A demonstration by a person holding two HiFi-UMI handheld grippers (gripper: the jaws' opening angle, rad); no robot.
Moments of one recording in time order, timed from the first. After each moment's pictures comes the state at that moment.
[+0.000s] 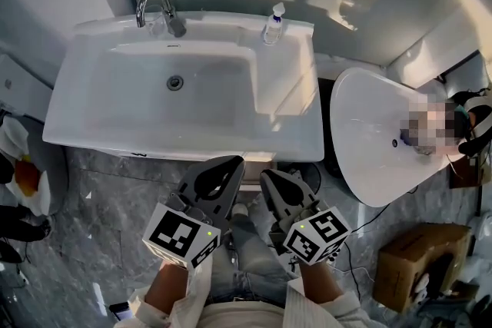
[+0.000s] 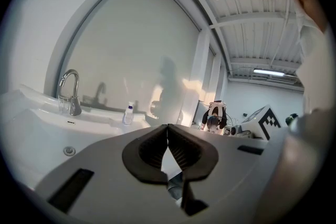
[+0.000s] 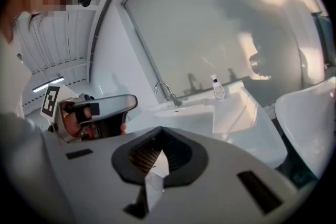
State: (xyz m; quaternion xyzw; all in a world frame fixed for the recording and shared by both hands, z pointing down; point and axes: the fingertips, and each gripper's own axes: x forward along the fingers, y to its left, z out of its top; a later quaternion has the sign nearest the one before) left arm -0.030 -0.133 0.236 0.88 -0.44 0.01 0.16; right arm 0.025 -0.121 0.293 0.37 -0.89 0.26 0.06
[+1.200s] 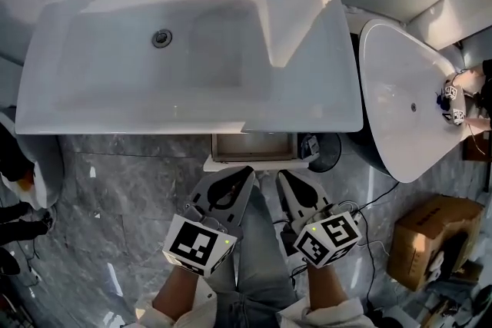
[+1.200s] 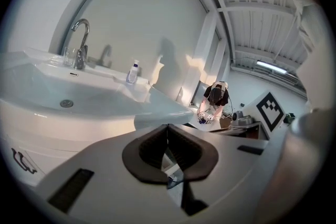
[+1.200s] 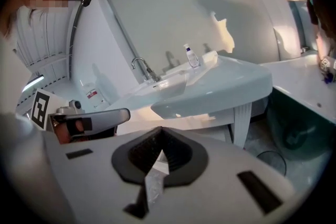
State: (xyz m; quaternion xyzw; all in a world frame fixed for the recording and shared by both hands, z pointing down) left arm -0.016 -0.091 0.415 0.88 -0.42 0.08 0.23; right arm 0.050 -0.086 0.449 0.44 -0.84 0.32 0.11
